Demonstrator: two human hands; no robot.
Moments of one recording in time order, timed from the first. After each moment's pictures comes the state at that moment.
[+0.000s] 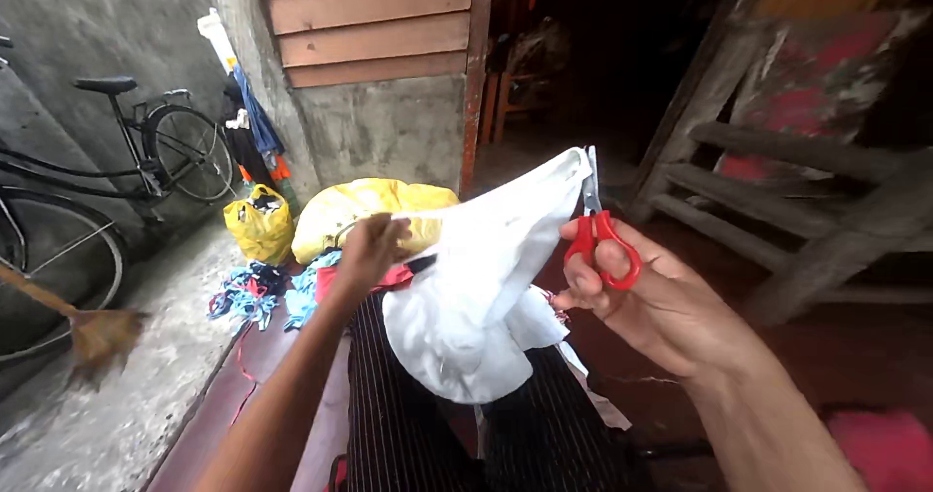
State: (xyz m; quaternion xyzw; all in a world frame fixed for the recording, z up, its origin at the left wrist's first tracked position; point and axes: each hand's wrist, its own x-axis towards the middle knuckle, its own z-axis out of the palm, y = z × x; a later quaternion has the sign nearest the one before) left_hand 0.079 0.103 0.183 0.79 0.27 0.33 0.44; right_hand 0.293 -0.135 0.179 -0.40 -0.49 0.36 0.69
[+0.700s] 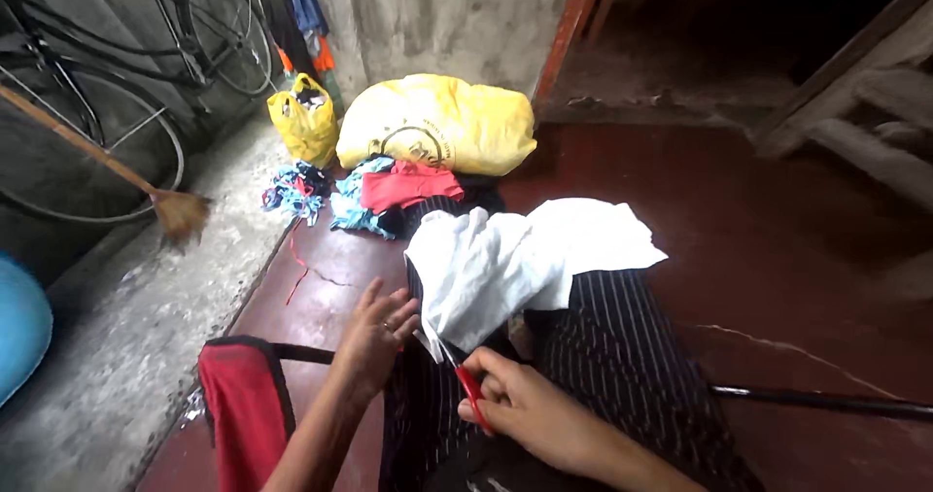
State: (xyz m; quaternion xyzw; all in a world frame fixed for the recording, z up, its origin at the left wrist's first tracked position) left_hand -0.066 -0.019 0.030 0.28 0.48 0.38 0.74; right_hand 0.126 -0.147 0.029 -0.58 -0.55 0.56 0.20
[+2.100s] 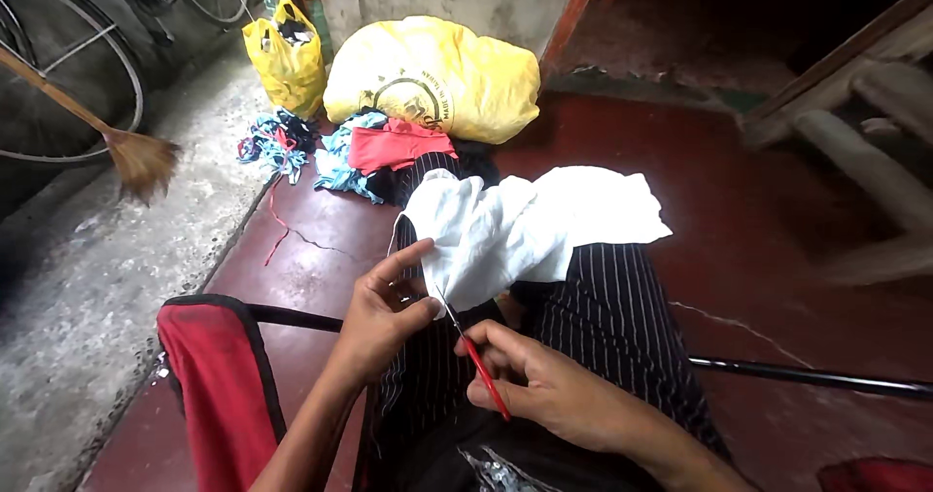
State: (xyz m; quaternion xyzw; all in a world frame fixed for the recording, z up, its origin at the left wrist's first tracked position) left_hand -0.070 -0.040 0.020 0.54 0.27 0.38 0.70; right_hand 0.139 -0.153 0.037 -0.50 -0.55 0.61 0.25
